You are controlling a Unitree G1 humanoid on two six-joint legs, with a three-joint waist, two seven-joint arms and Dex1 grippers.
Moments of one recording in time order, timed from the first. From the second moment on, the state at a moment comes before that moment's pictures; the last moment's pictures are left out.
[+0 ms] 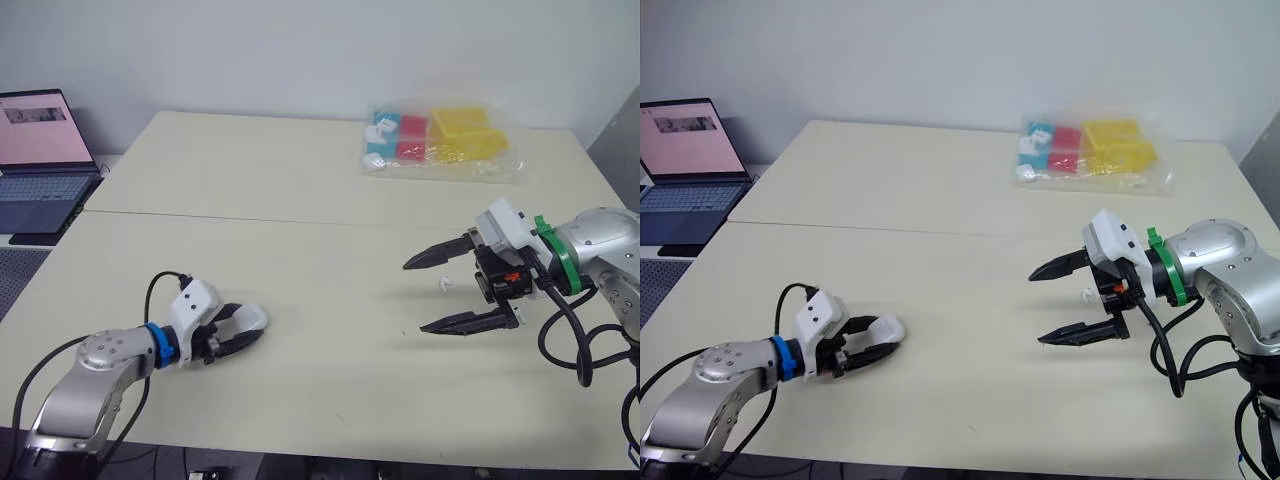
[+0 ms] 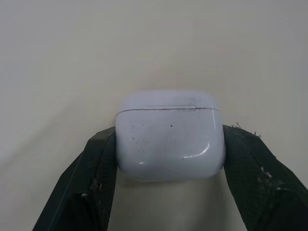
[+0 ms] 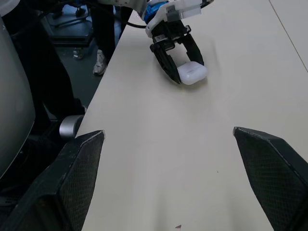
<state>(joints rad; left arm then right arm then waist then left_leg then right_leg) -0.08 0.75 0.07 -0.22 -0.35 0.40 -0.96 -0.56 -0.96 0.06 -0.38 0.65 0.68 1.35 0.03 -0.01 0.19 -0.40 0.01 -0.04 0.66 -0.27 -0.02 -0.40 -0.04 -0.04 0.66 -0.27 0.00</state>
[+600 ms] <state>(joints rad) -0.48 0.52 -0.21 0.06 -0.07 -0.38 -1.03 -0.52 -0.75 -0.15 -0.46 1.11 1.38 0.63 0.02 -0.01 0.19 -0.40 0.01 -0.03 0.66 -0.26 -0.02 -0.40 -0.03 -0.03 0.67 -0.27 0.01</state>
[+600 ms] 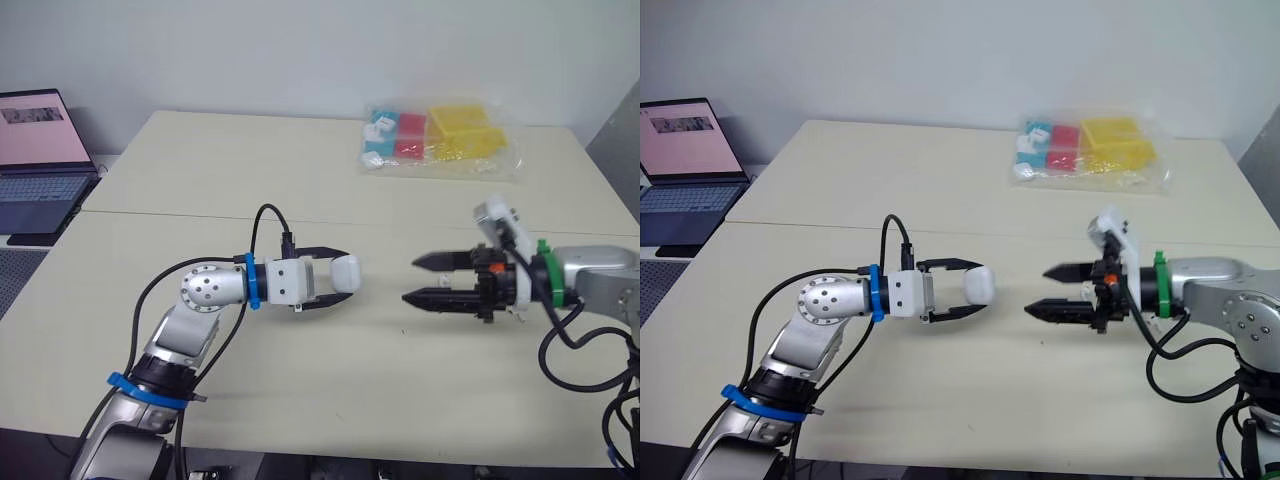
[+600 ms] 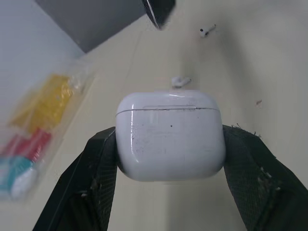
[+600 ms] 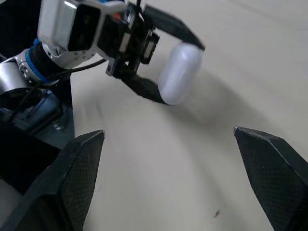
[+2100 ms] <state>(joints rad) -0.48 0.50 -0.23 0.06 -0.08 -0.47 -0.99 -0.57 -0.38 -0.14 -0.26 1.20 1.42 0.30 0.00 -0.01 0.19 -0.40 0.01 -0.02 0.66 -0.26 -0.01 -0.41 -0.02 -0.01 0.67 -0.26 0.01</state>
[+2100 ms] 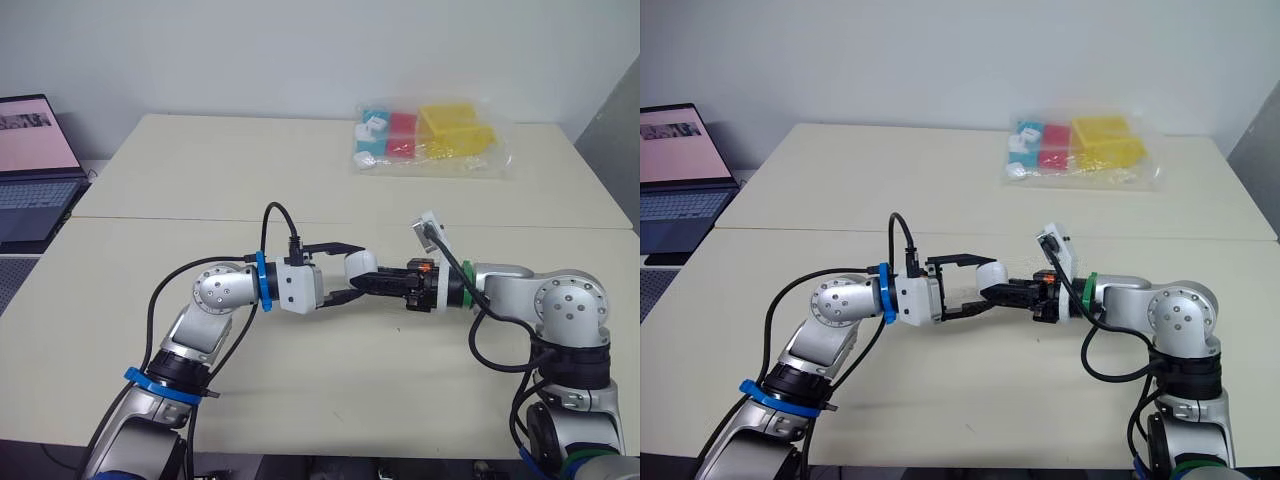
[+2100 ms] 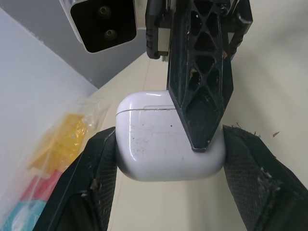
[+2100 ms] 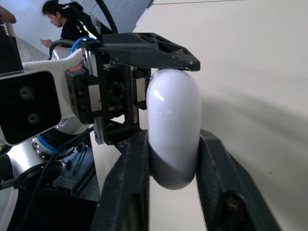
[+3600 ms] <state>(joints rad) -0.70 0.56 -0.33 -0.28 -0.32 0.76 -0.94 -0.88 -0.86 0.53 -0.24 0.13 0.58 1.17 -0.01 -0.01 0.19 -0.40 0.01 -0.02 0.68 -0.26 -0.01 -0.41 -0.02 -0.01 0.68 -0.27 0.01</state>
